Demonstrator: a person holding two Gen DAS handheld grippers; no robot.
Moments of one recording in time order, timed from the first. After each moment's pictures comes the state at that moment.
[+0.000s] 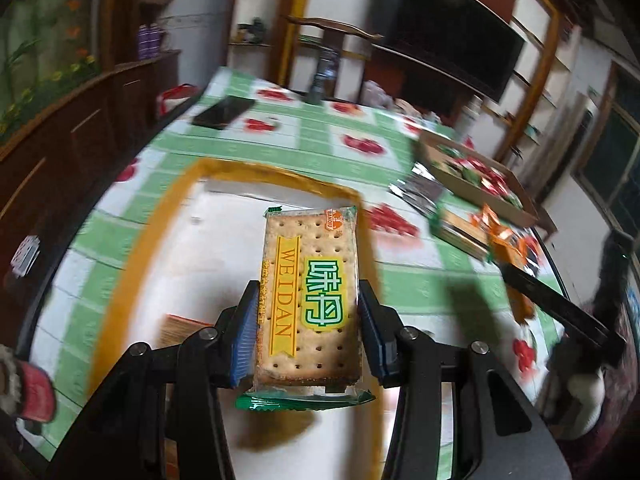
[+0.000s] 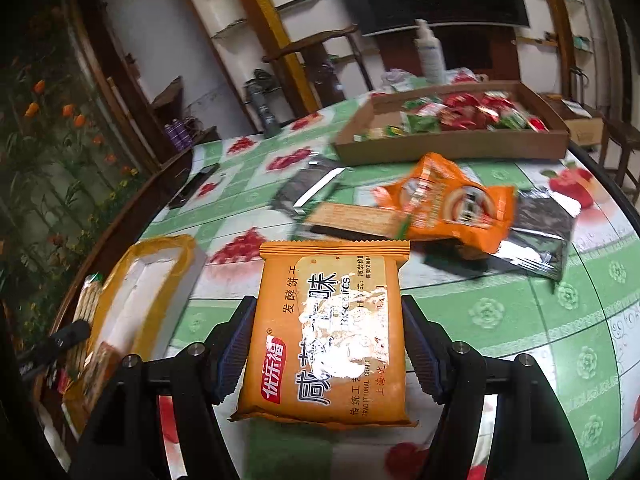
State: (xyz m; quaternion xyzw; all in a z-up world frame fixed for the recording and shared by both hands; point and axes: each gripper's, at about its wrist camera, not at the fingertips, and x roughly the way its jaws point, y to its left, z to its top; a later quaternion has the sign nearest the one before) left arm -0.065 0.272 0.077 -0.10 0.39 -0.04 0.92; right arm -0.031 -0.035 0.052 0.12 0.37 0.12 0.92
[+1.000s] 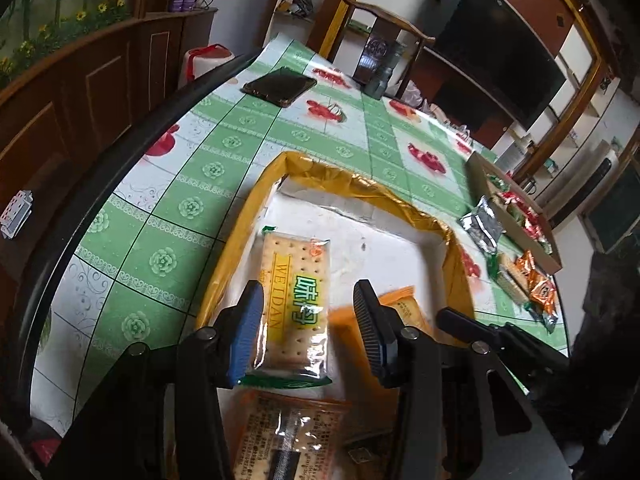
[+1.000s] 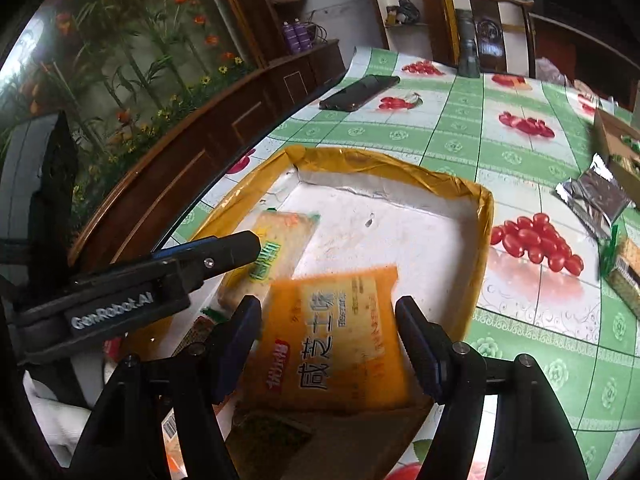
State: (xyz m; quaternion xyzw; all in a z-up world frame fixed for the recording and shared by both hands) left arm -0.014 0.349 0.044 -0.17 0.42 -0.03 0.89; right arm 0.008 0.191 0.035 0.00 0.44 0.28 0.85
